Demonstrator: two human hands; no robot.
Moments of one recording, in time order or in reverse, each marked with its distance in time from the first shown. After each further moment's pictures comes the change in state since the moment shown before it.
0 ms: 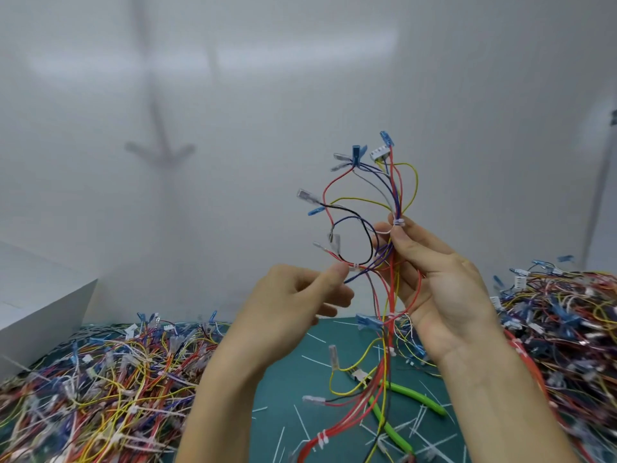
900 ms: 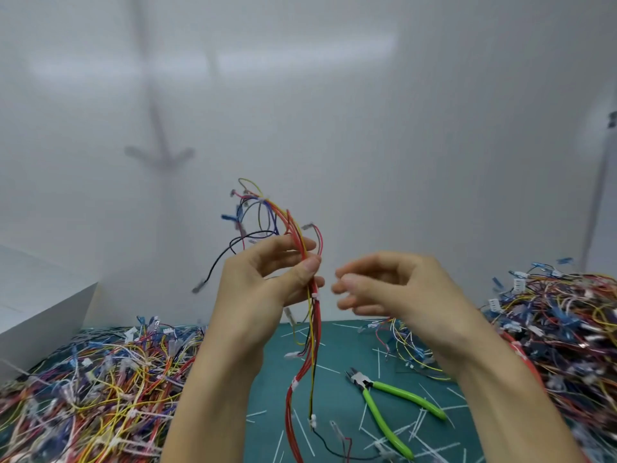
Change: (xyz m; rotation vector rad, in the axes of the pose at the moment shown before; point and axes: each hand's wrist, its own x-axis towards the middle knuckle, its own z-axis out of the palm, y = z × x) left_hand -0.001 0.002 -0.011 -0.498 0.254 0.175; right_hand -0.006 -0.001 -0.005 -0.718 -0.334 0.026
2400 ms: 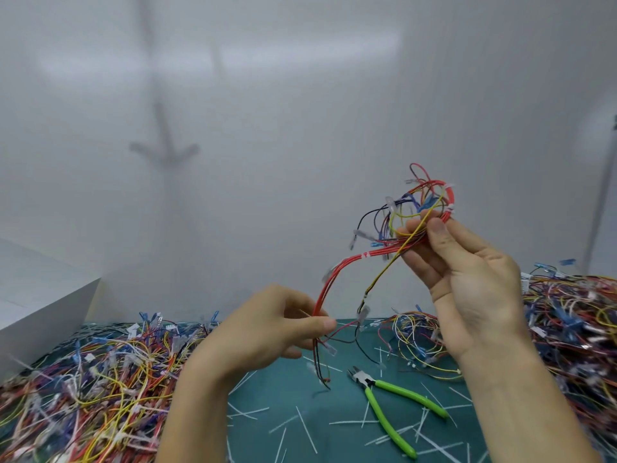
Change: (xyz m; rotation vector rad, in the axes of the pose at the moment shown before) left_hand 0.002 -0.019 -0.024 0.547 -0.439 -0.368; right_hand 0.006 -0.001 -0.010 0.593 0.471 -0.205
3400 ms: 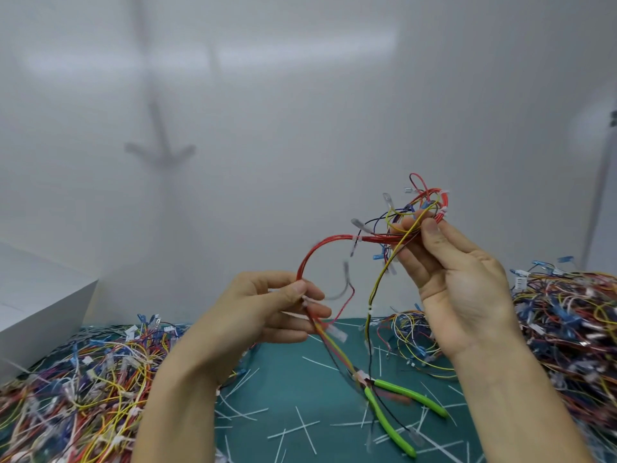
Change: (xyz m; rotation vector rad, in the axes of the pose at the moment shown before) left_hand -0.010 0.006 -0.007 -0.359 0.071 0.109; right_hand 0.002 0.003 0.002 0.139 -0.031 0.071
